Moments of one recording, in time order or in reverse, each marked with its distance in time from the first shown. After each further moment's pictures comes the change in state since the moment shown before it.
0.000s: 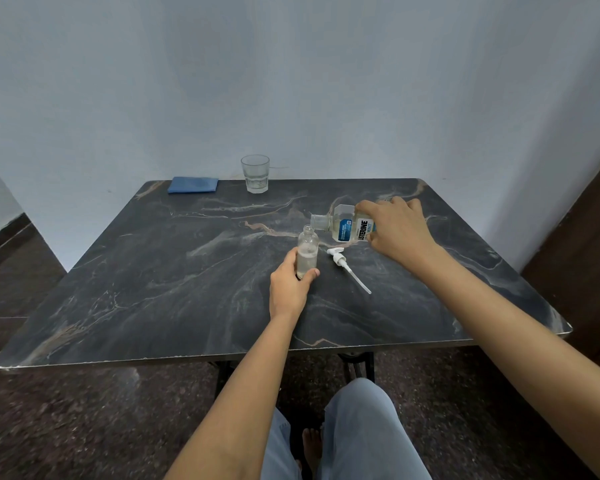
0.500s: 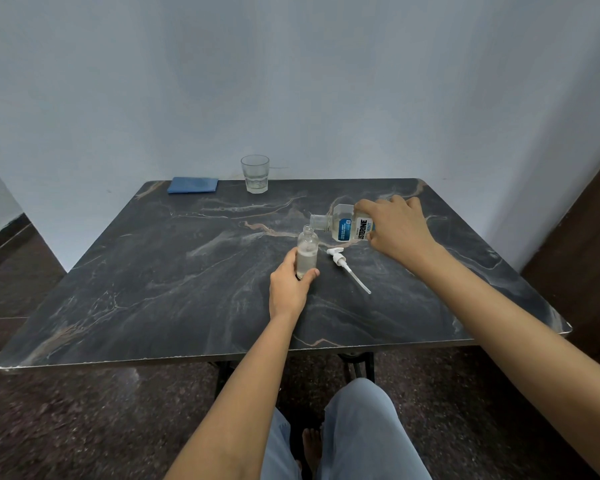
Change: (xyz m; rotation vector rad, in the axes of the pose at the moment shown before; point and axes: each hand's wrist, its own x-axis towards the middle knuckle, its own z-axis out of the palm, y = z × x) left_hand 0.001 -0.001 0.000 0.012 0.008 0.008; right_hand 0.003 0.001 0.003 0.002 0.020 -0.009
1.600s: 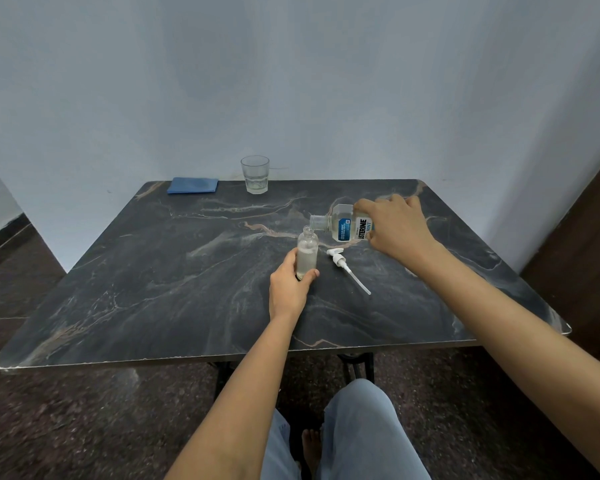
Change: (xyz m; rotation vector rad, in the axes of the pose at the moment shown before) left_hand 0.001 -0.003 0.001 0.009 0.002 0.016; right_hand 0.002 -0.001 -0.004 -0.027 0.001 -0.017
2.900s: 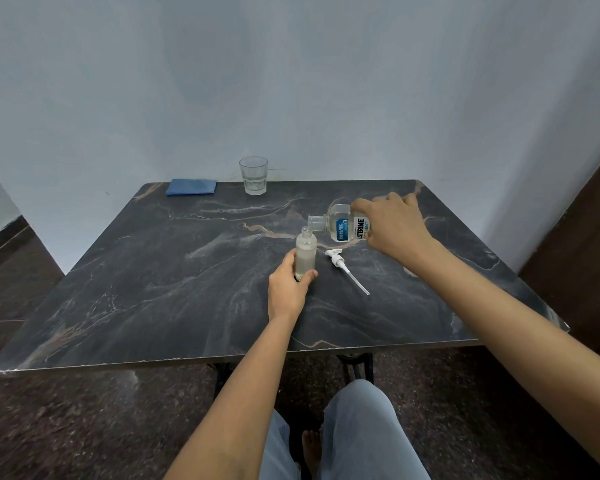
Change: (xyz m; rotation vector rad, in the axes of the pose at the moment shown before) left_hand 0.001 -0.002 0.001 0.006 0.010 -0.009; right_hand 0.001 -0.002 -0.004 -0.040 -0.004 -0.010
